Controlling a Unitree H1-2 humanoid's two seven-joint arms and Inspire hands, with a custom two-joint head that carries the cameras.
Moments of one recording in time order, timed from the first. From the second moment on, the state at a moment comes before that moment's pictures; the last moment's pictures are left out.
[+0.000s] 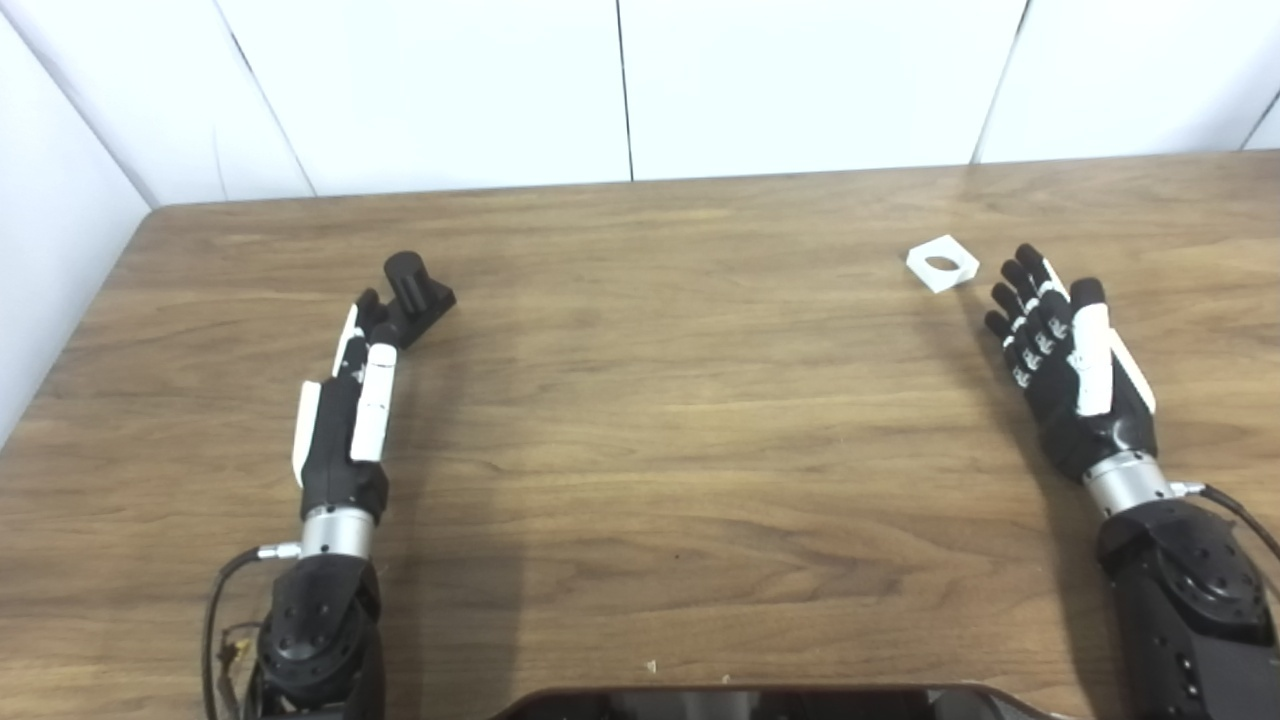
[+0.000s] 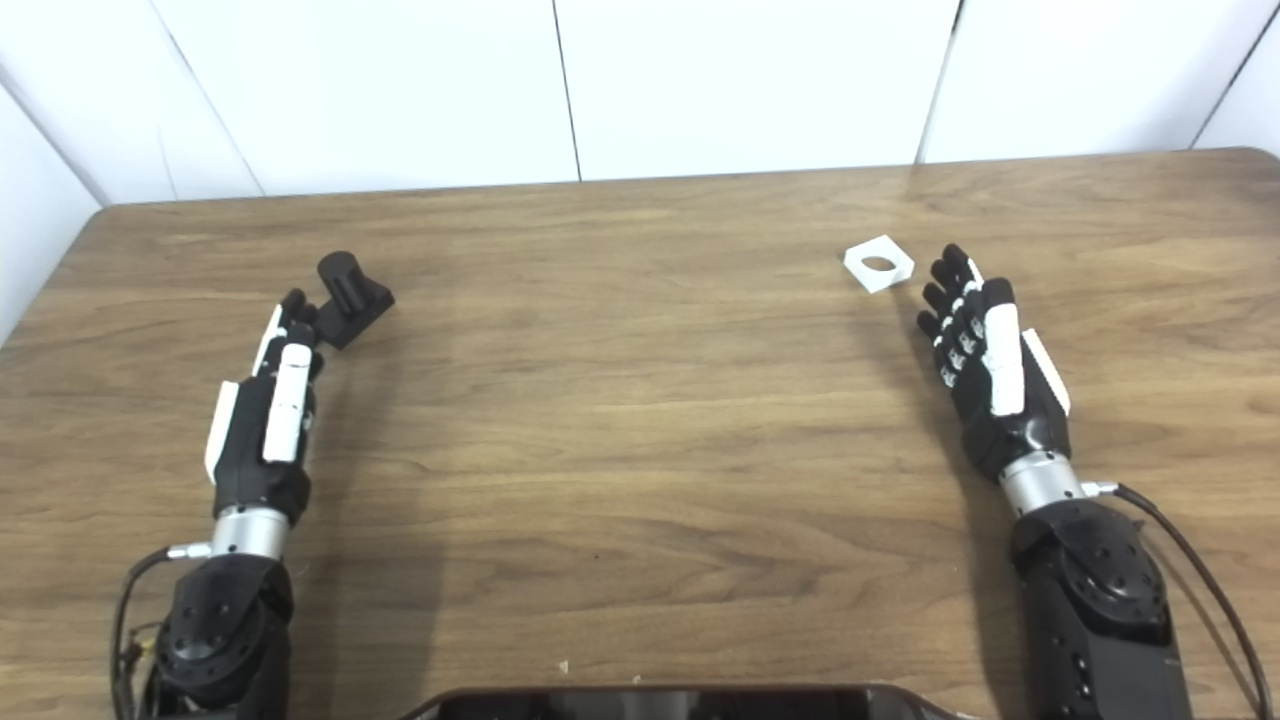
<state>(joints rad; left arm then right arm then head) 0.02 0.11 0.14 -0.22 0.08 0.16 0.05 -0.13 -0.24 -0.18 0.06 0.29 0.06 0.22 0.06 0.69</state>
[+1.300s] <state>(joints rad) -0.14 0.27 -0.01 -0.05 0.89 0.32 0.22 -0.14 -0.25 -0.18 0.08 0.30 0.06 0.24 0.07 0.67</state>
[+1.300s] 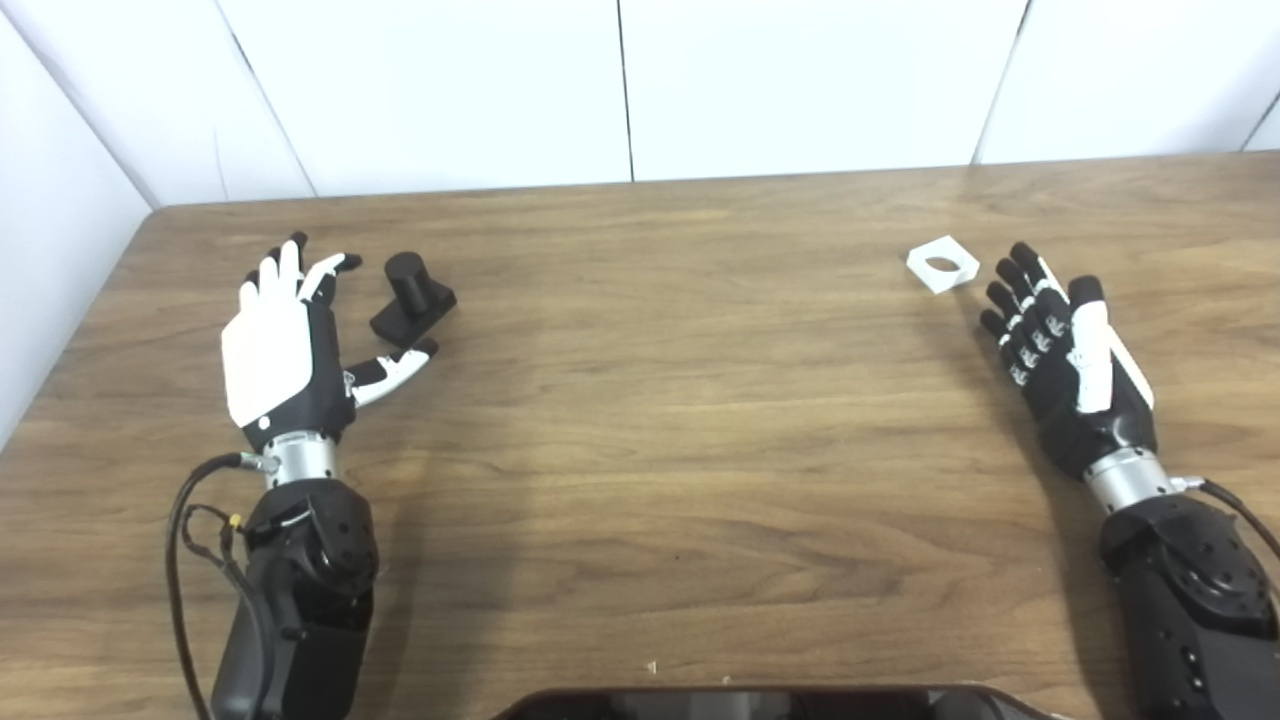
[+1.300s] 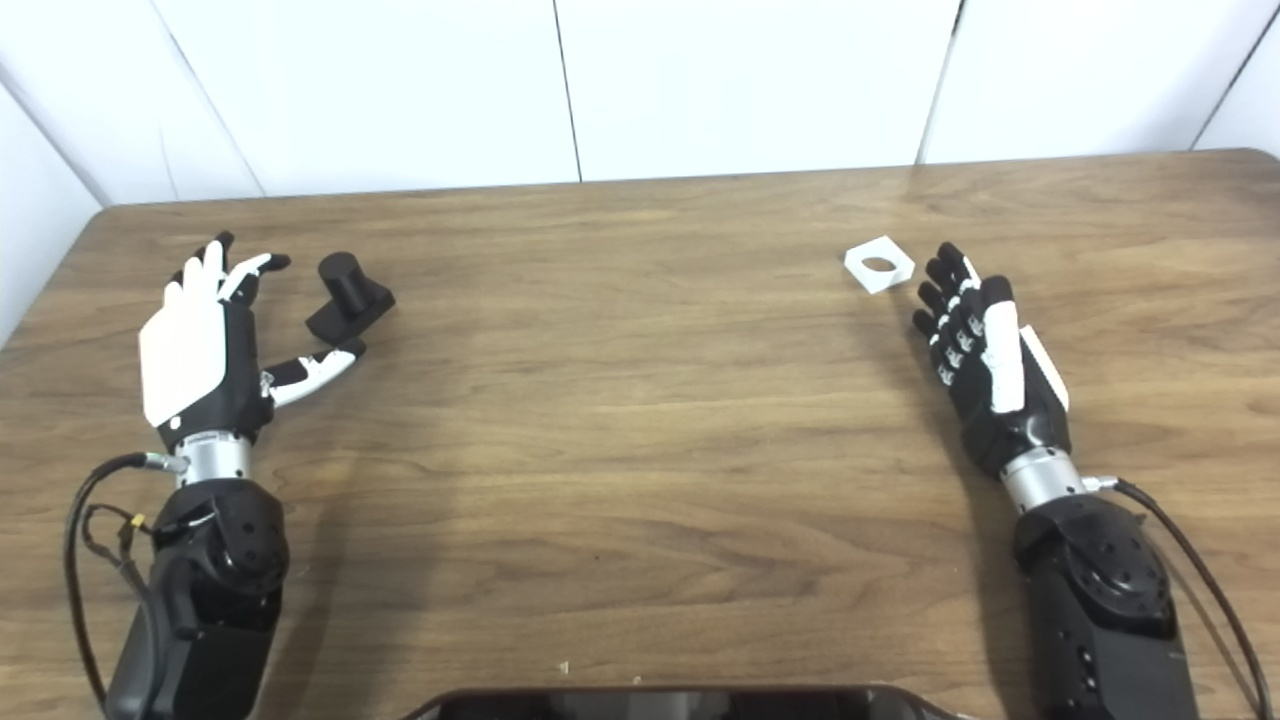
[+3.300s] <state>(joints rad) -0.34 0.29 -0.08 0.18 1.01 0.47 -0.07 -0.13 -0.25 -0.18 0.08 0.28 0.02 0.25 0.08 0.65</state>
